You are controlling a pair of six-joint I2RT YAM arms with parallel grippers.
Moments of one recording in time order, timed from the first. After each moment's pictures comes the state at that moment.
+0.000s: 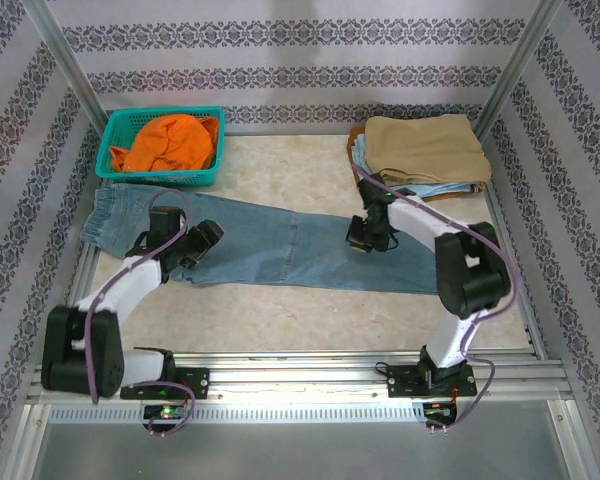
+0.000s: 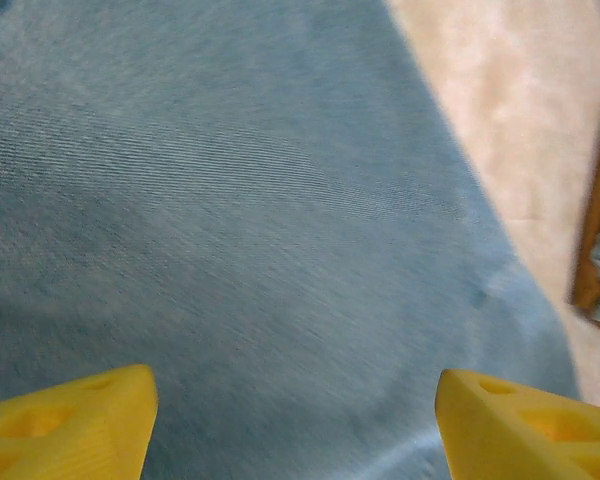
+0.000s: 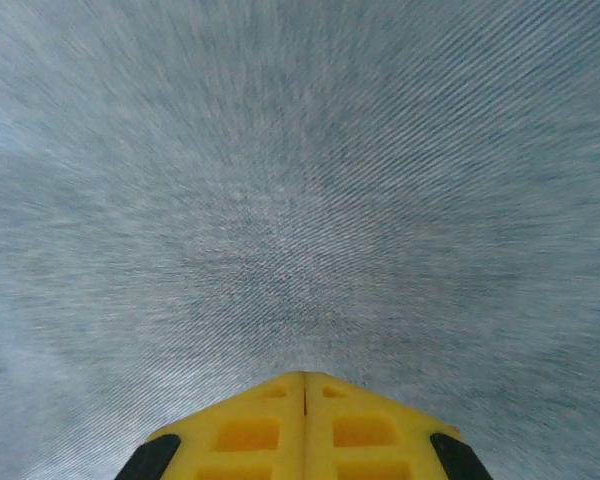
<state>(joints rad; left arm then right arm) -0.05 1.34 0.66 -0.19 0.29 -0.84 0.31 1.82 1.20 -0.75 -0.19 0.66</state>
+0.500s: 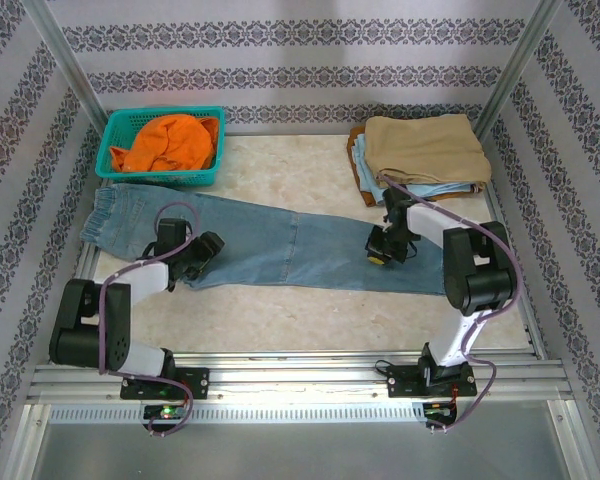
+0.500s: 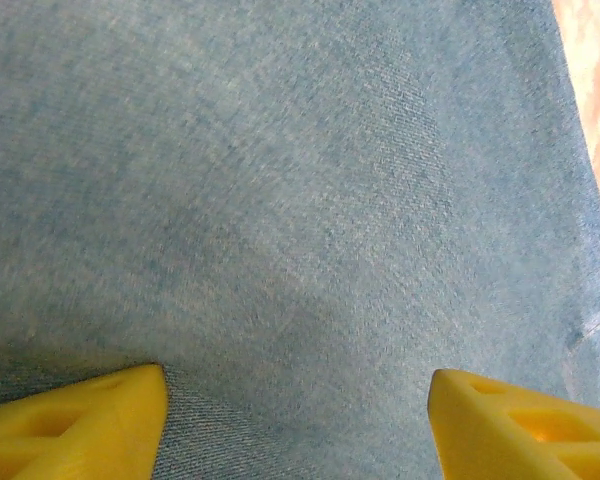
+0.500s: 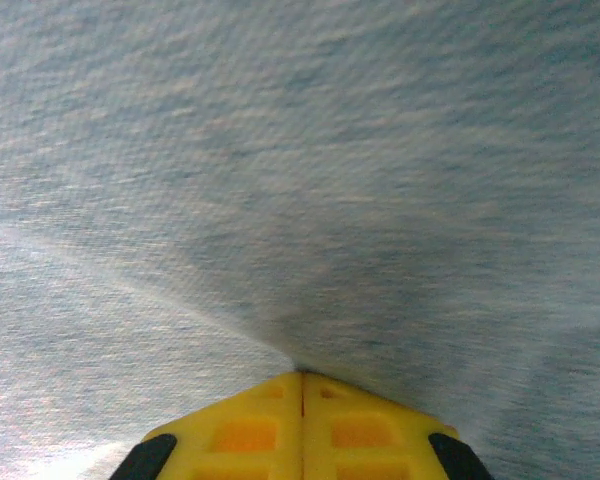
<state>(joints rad) -0.04 1.40 0.53 -0.01 0.26 -0.88 0.13 1.79 1.07 -0.75 -0.28 0.59</state>
